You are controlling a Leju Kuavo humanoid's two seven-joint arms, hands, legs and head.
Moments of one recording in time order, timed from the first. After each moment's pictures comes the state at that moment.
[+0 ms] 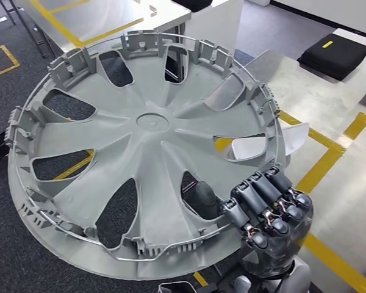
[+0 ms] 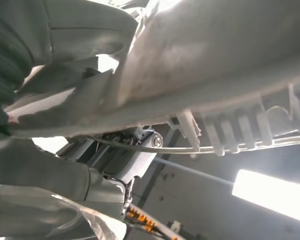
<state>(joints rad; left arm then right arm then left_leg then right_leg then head) -0.16 -0.07 -1.50 -0.12 1.30 0.15 0.14 0.04 0.17 0.48 -2.25 1.61 -0.68 -0.30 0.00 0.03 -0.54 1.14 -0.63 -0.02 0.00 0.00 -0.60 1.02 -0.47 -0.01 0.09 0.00</state>
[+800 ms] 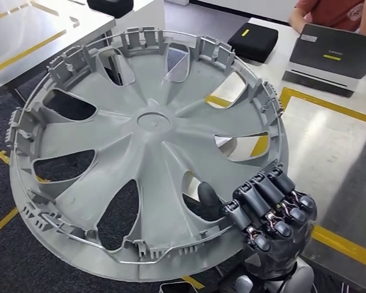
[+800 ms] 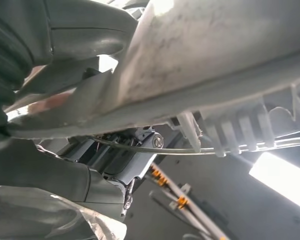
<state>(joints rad) -0.15 -0.07 -1.51 -0.12 1.30 0.15 0.14 0.03 0.18 0.47 -2.25 1.61 -0.68 -0.33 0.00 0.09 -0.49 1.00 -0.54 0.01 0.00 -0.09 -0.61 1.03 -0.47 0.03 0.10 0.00</state>
